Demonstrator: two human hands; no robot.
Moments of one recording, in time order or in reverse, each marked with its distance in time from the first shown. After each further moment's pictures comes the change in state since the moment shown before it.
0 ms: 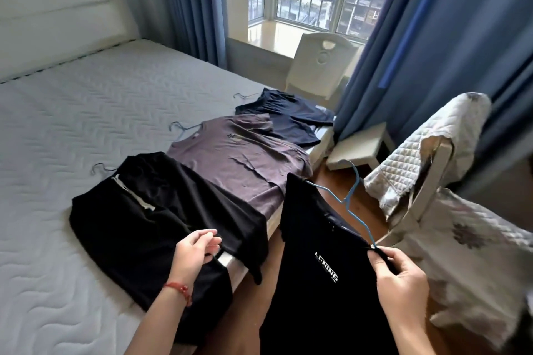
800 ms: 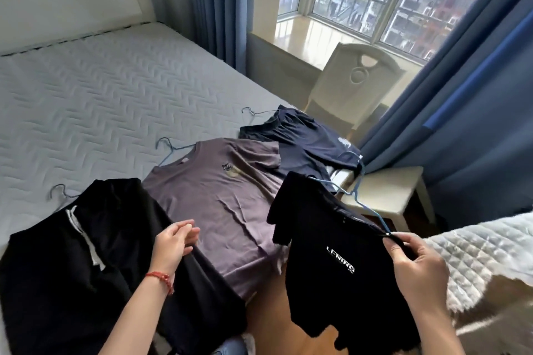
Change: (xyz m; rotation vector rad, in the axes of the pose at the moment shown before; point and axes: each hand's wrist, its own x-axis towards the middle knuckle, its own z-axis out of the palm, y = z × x) left_hand 0.282 0.122 0.114 -0.110 0.212 -0.035; right_hand 0.351 -0.089 0.146 -0.207 -0.196 -0.157
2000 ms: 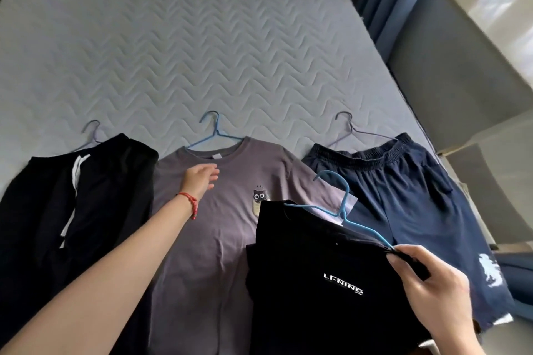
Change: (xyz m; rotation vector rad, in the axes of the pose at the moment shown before) left_hand 0.407 0.036 0.140 -0.114 0.505 -0.215; right_hand 0.432 -0.013 0.307 -0.185 -0.749 -0.398
